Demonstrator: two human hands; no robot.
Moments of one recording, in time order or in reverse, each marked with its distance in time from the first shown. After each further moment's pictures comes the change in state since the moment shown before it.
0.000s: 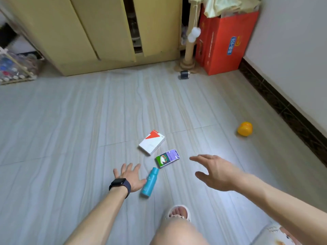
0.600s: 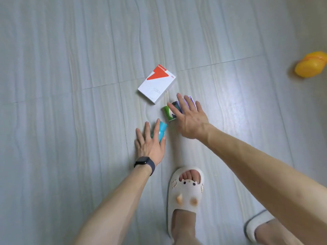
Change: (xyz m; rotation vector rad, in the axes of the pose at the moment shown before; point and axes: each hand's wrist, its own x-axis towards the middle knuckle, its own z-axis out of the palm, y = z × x) left_hand 0.085 0.046 0.131 -0.243 0.181 -0.012; right_hand 0.233 0.004 0.163 -0.297 -0.075 -0.060
